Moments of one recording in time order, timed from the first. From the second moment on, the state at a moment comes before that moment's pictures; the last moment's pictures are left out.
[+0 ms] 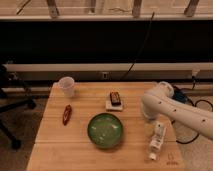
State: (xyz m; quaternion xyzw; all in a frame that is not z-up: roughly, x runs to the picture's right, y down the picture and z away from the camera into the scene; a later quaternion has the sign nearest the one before) arm 0.217 0.181 0.772 -0.29 0.00 -0.04 0.96
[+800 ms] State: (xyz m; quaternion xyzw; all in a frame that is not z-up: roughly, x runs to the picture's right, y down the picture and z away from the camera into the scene) arm 0.207 0.191 0.788 -0.31 -0.01 -0.04 0.95
